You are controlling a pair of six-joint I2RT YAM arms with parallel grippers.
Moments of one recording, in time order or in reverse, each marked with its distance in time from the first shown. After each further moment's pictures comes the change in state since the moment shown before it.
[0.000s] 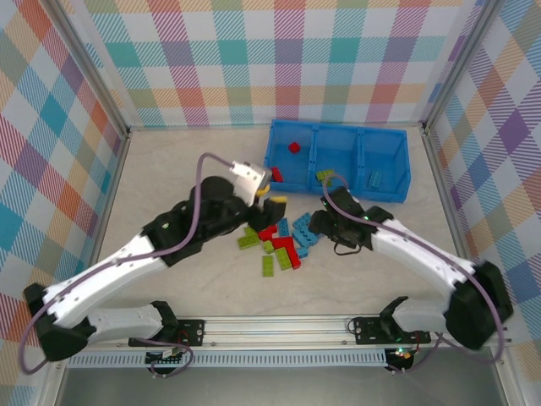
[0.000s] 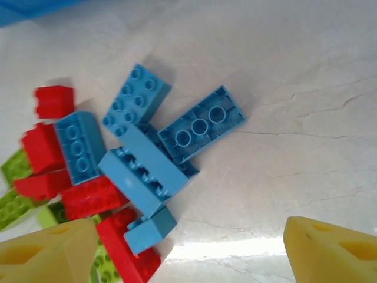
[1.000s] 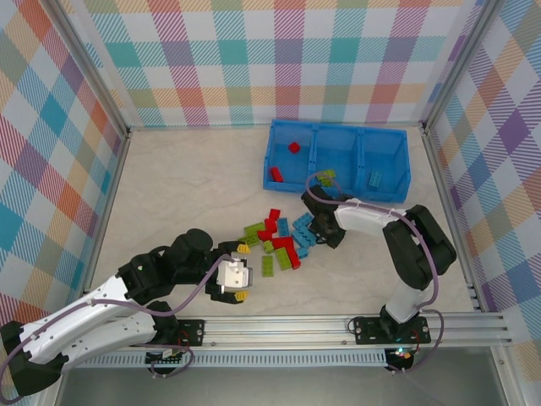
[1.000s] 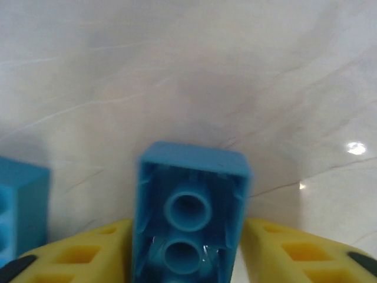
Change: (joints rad) left arm -0.013 -0.359 -0.439 -0.274 0.313 0.870; right arm -0.051 0.417 0.068 0.083 0.051 0.315
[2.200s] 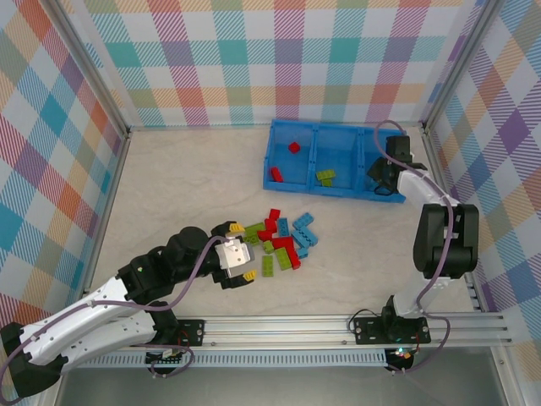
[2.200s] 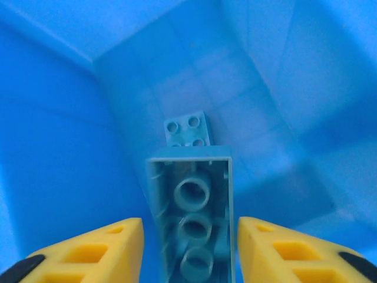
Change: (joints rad) left arm 0.011 -0.014 -0.019 0.185 -0.204 -0.237; right arm -0.605 0.000 0.231 0.235 -0.099 -0.679
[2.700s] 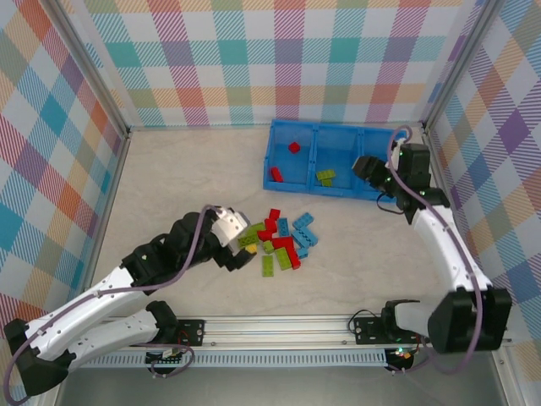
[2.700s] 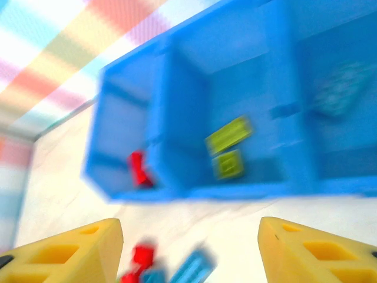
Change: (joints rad) left arm 0.083 0.125 0.135 -0.042 -0.175 -0.346; right arm 0.110 -0.539 -0.190 -0.032 -0.411 -0.030
